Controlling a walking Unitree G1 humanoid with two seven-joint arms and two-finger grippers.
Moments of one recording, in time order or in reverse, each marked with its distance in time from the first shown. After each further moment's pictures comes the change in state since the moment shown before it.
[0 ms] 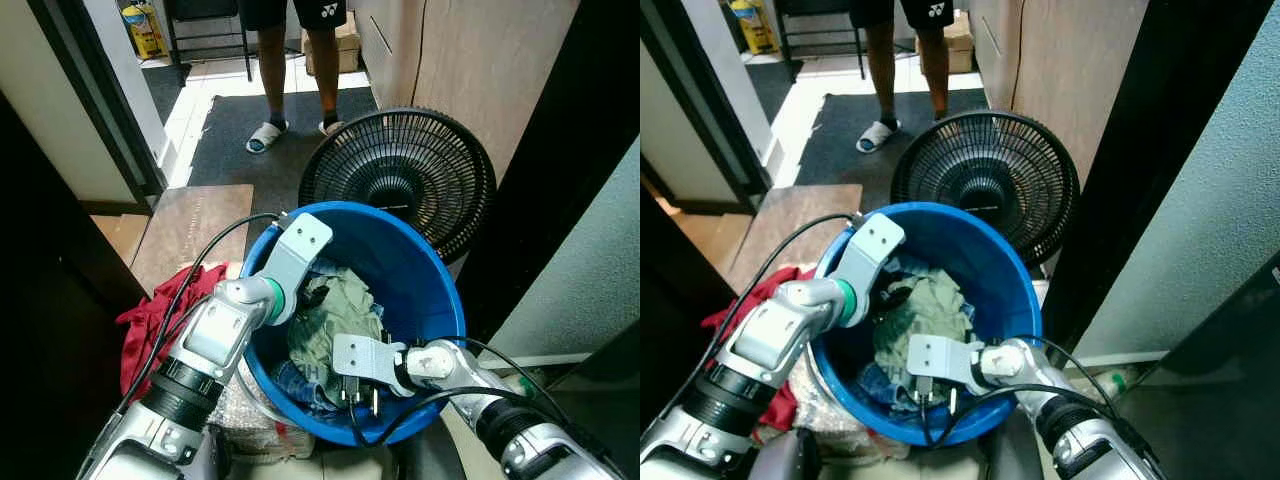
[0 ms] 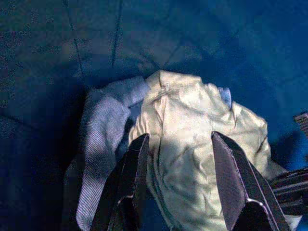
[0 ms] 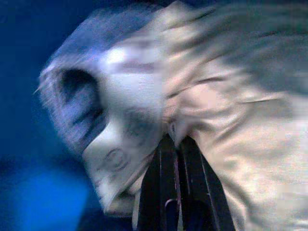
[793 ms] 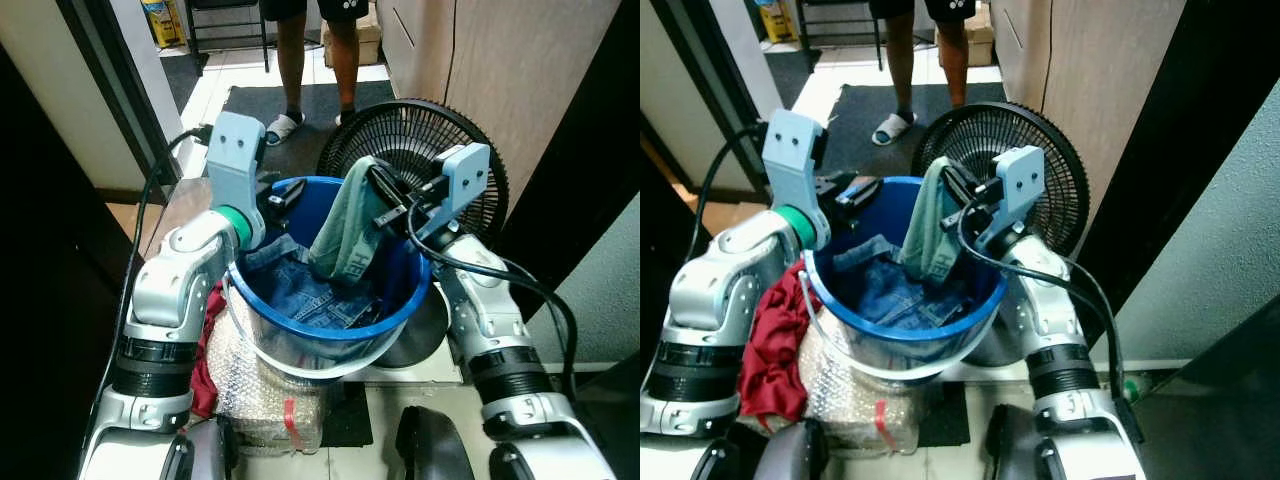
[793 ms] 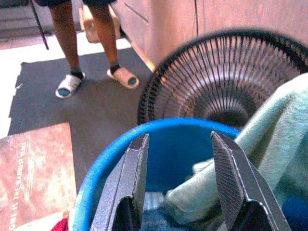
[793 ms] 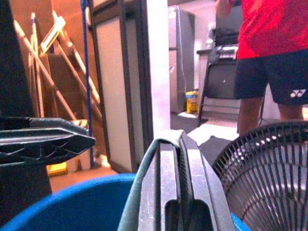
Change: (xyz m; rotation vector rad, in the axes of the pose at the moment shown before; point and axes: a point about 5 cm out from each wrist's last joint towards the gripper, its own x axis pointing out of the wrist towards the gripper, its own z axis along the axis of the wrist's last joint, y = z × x) left arm -0.048 0.048 0.079 -0.229 -0.476 0.166; right arm -0.076 -0.104 0.119 0.372 -0.872 -0.743
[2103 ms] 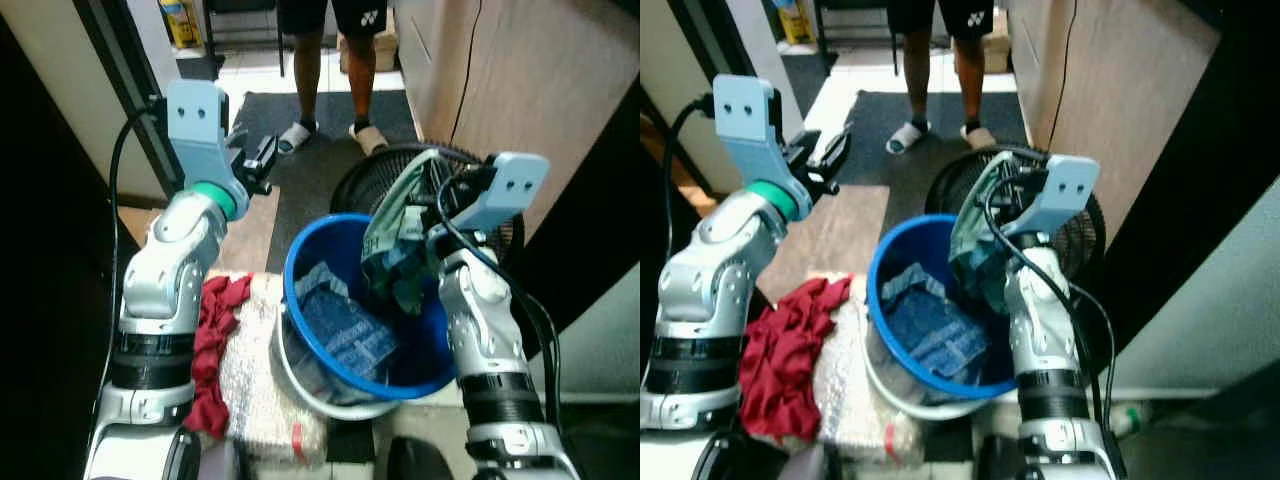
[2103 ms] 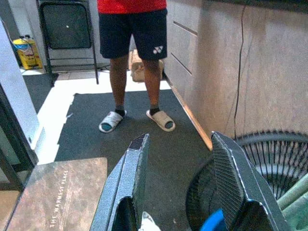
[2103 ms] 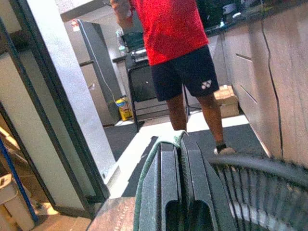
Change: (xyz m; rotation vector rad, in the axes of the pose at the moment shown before) left arm -0.003 0.015 0.016 -0.021 -0.160 0.142; right arm -0.023 -0.017 0.002 0.049 -0.011 -0.440
